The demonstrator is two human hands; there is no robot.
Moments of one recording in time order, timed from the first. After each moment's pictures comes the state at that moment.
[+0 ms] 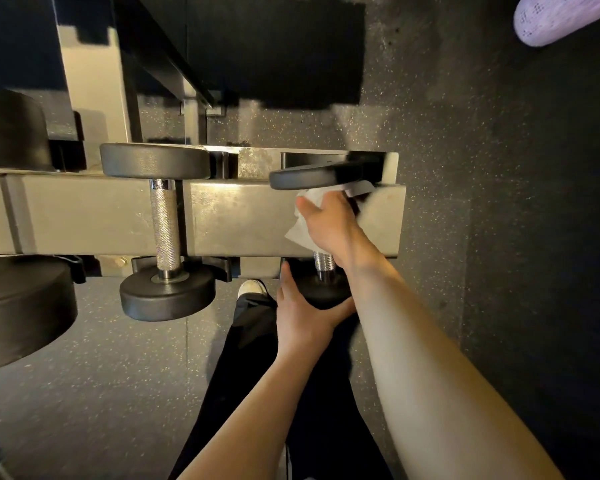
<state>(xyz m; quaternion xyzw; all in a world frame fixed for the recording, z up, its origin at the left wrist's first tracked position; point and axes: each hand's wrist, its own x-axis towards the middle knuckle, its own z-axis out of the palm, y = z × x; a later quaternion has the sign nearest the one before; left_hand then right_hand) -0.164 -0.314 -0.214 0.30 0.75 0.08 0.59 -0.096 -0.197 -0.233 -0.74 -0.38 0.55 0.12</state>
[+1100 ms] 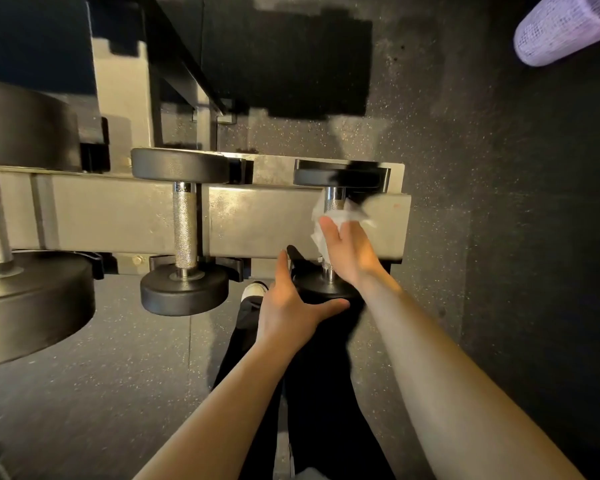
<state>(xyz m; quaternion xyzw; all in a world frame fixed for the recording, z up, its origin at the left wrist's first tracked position) -0.204 -0.298 -0.198 0.36 0.72 0.03 0.60 -0.095 -0.226 -0.213 -0.74 -0.39 0.54 0.10</state>
